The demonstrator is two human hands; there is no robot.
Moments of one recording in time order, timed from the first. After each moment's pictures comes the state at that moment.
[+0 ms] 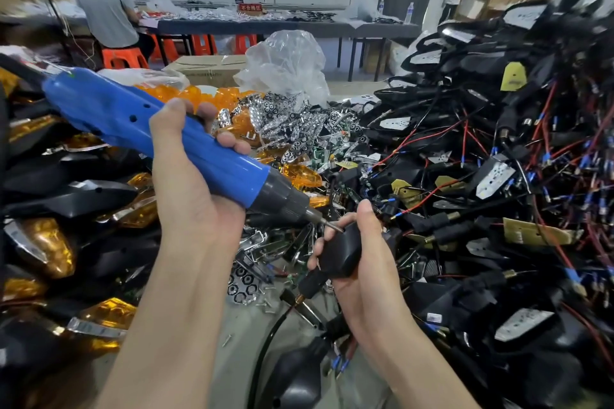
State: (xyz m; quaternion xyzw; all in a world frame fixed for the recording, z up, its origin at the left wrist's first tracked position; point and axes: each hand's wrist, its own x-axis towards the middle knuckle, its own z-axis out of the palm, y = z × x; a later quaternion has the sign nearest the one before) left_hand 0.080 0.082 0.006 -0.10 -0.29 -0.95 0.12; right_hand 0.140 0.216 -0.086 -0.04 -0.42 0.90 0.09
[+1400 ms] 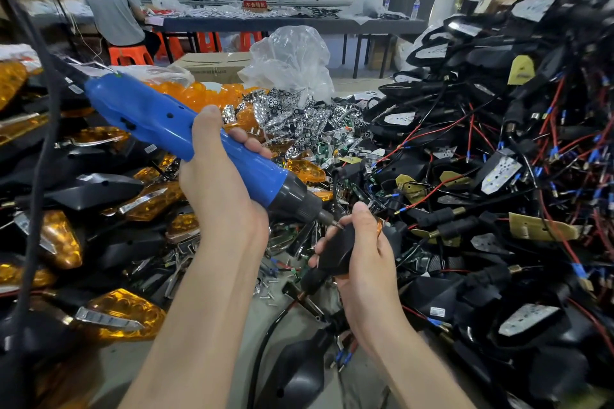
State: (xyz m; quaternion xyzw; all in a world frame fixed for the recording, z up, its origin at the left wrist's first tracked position) left_hand 0.074 0.099 -0.001 -0.01 -0.37 -0.91 0.21; right_hand 0.139 0.207 -0.091 -0.12 -0.46 0.87 0.15
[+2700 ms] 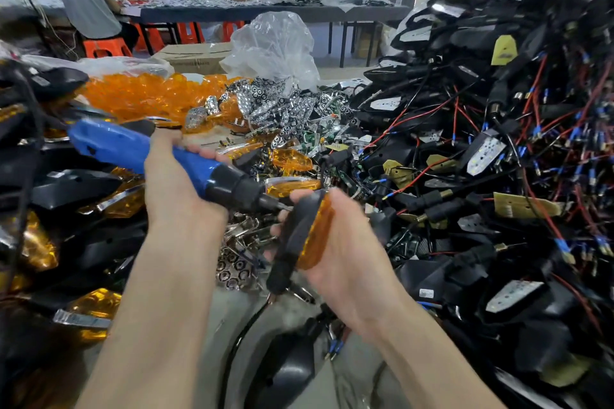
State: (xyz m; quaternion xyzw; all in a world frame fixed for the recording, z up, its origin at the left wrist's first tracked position) left_hand 0.047 0.069 -0.020 0.09 -0.30 -0.95 0.07; right_hand 0.143 0.209 -0.070 -0.05 -0.39 0.92 -0.06
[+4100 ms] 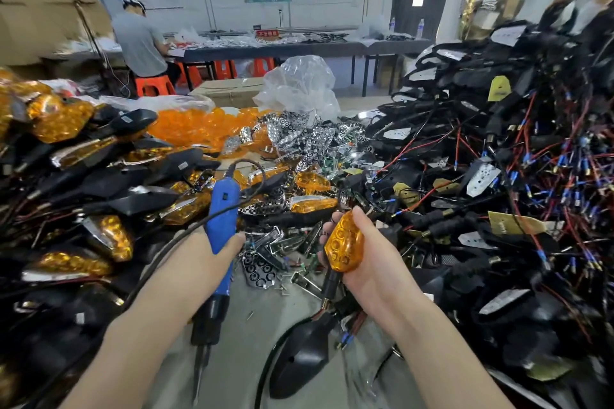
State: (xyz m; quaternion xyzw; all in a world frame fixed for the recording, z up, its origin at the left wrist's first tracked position) left_hand 0.117 0.004 -0.048 0.05 -0.97 -0.25 0.04; right_hand 0.153 0.229 -0.074 -0.10 -0.40 0.91 -0.03
